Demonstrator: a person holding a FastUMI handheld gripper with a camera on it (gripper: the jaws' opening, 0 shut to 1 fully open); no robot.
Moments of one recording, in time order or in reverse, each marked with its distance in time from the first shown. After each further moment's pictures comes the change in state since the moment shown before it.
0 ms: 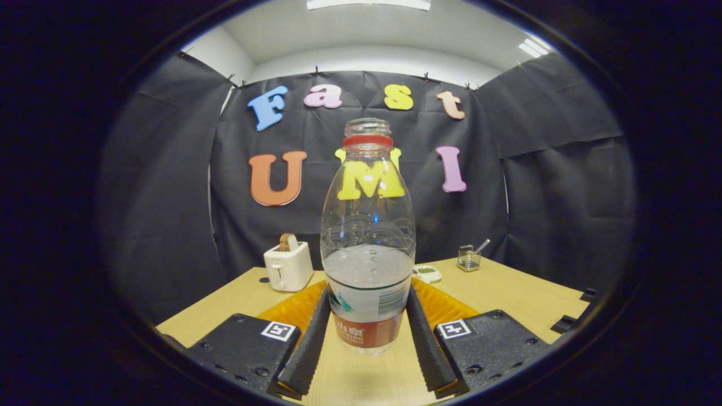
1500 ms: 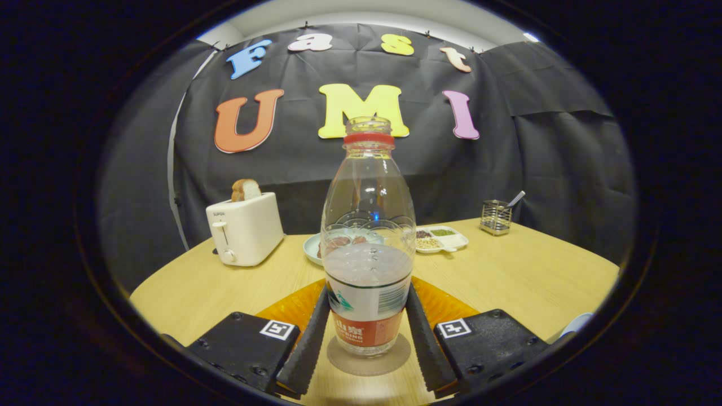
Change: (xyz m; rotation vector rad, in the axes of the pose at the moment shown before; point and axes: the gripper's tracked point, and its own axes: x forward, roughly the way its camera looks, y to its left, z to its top) arm 0.199 -0.005 -0.156 0.010 0.189 -0.033
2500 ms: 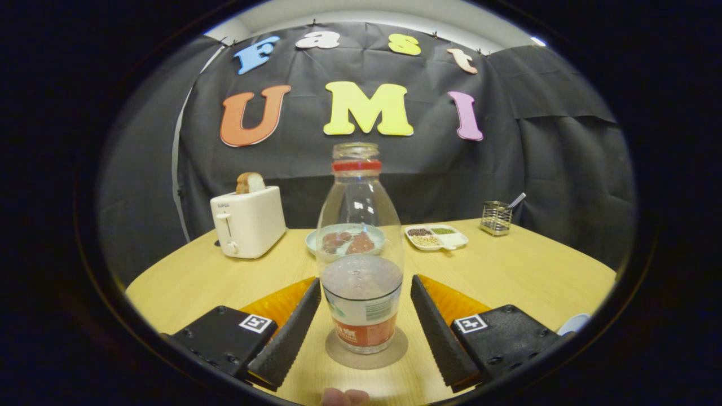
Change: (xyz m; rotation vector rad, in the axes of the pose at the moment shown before) arm -0.017 0.000 0.002 -0.028 -0.001 0.005
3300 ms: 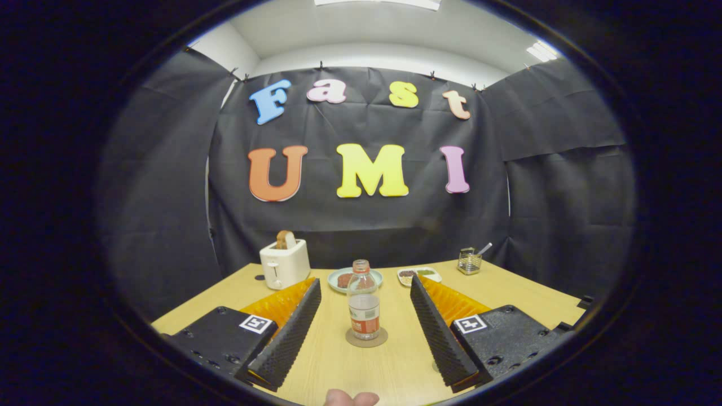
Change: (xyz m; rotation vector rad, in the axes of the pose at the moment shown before) arm -0.222 -0.003 0.131 0.010 -0.209 0.065
